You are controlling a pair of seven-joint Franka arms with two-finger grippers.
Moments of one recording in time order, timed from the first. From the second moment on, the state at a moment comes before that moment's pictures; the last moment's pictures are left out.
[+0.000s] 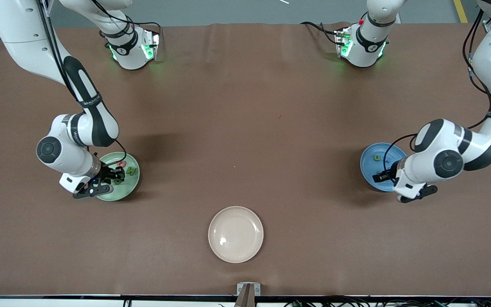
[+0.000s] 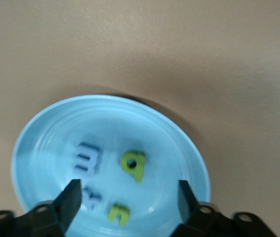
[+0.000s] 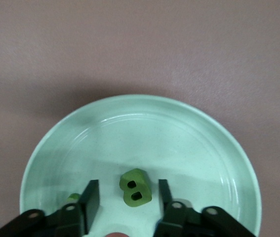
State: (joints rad) left arm 0.80 0.80 -0.98 -1.79 0.71 1.95 -0.81; right arm 0.02 0.49 0.00 -1.99 0.05 2.47 -0.23
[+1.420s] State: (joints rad) left arm -0.05 0.38 -0.06 -1.65 -0.10 1.82 -0.27; right arm 0.01 0.33 -0.09 -1.35 -0.02 1.47 0.01
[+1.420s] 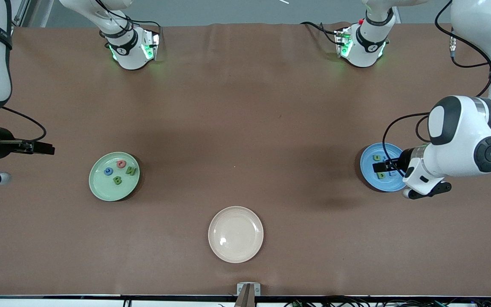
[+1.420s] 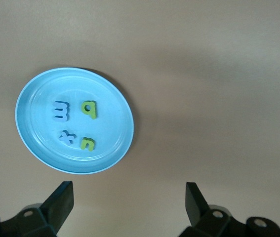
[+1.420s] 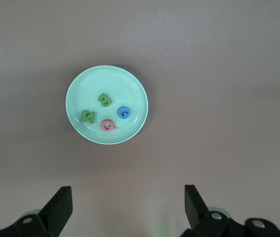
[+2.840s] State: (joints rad) left arm 0.02 -0.08 -0.04 -1.61 -0.10 1.50 -0.02; right arm 0.00 0.05 -0.09 -1.55 0.00 1.43 0.01
